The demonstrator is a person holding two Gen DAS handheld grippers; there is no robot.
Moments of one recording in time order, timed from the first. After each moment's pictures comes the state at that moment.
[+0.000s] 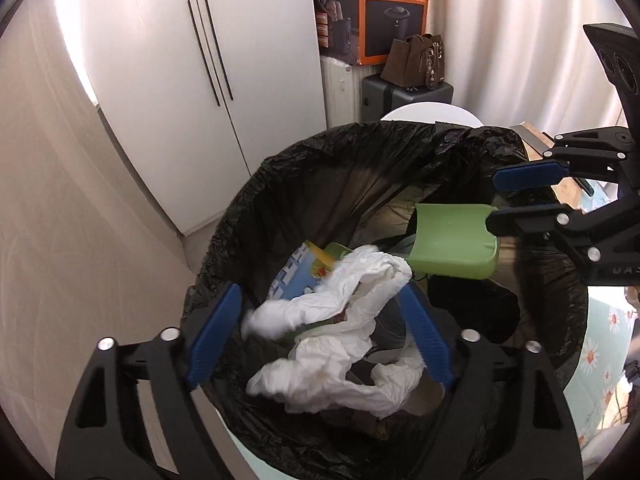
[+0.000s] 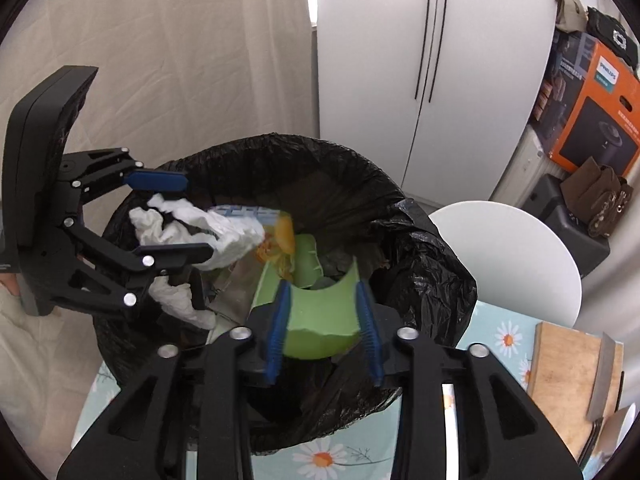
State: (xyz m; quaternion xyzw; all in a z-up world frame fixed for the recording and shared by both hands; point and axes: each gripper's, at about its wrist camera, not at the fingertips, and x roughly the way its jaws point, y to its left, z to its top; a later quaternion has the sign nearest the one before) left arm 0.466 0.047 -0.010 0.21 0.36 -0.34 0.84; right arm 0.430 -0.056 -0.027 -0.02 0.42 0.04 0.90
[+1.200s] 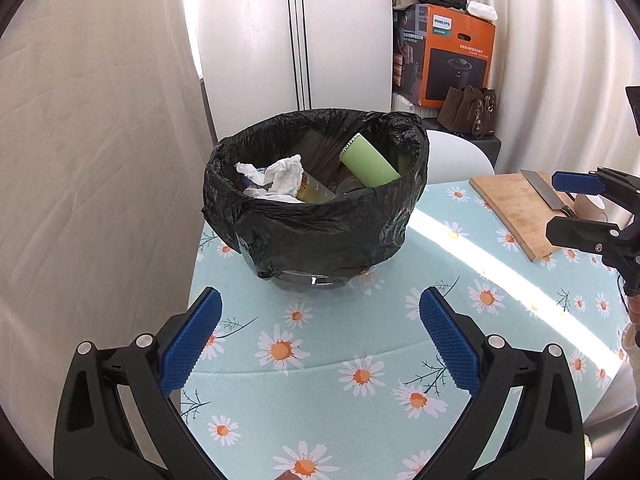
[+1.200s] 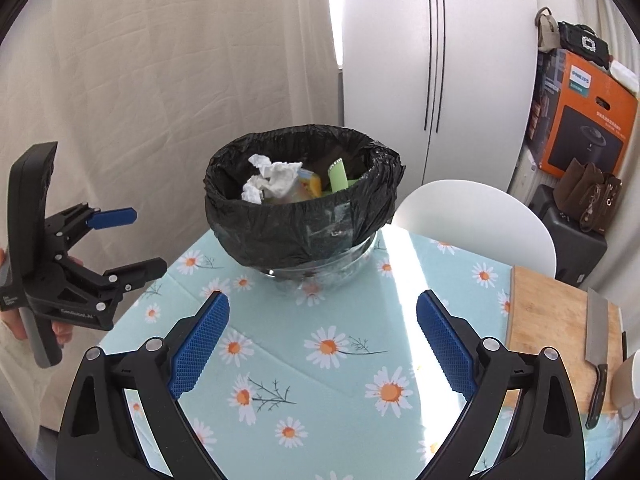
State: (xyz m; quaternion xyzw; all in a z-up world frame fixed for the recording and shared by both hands) left arm 0.233 0.062 0.000 0.10 0.34 -0.19 0.92; right arm 0.229 -0.096 -0.017 -0.02 0.34 0.10 0.93
